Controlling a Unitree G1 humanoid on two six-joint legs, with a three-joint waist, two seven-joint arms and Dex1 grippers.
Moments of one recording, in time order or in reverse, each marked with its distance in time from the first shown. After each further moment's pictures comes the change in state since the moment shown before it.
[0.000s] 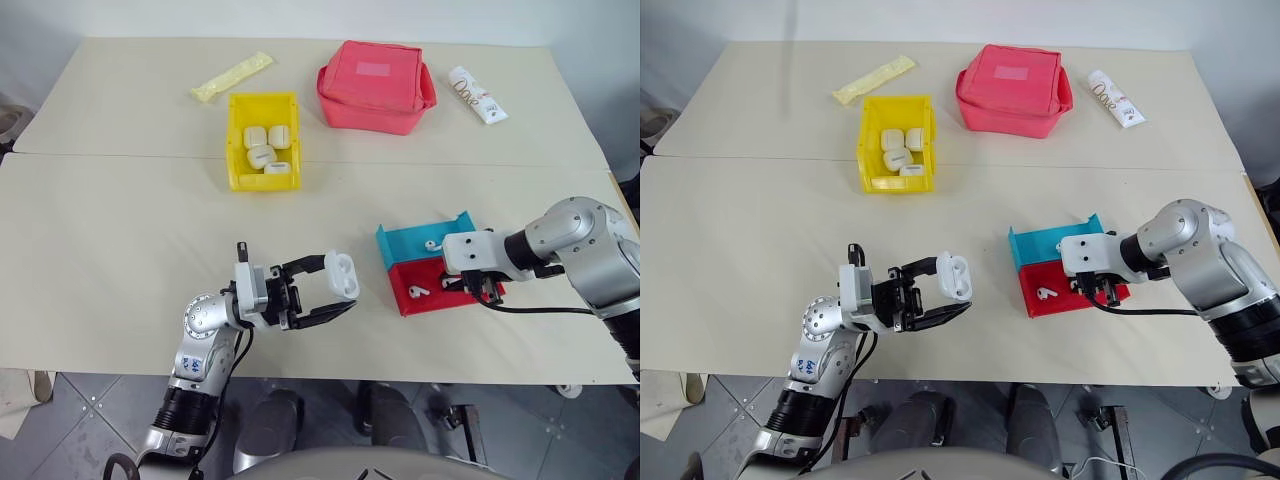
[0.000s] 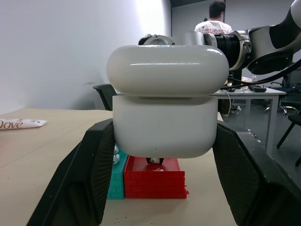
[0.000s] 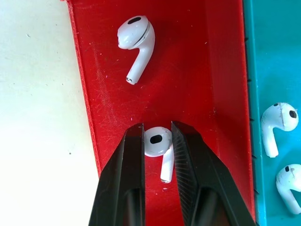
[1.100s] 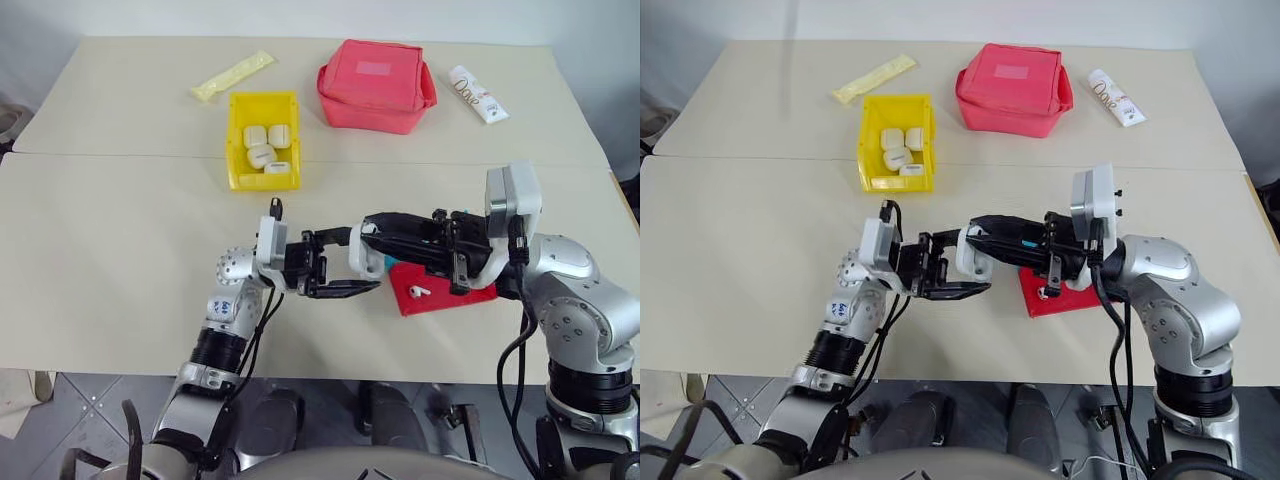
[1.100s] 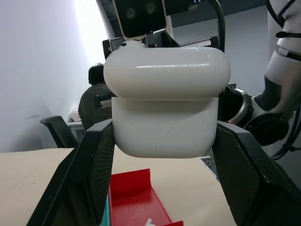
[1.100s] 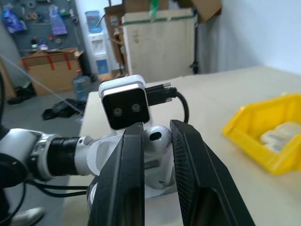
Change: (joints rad) left arm -0.332 -0.121 0.022 0.304 -0.077 0.060 -0.258; right arm 0.232 0.505 -0.487 -0.443 0.843 0.299 -0.429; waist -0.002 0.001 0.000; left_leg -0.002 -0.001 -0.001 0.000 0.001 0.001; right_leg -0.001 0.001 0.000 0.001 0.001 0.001
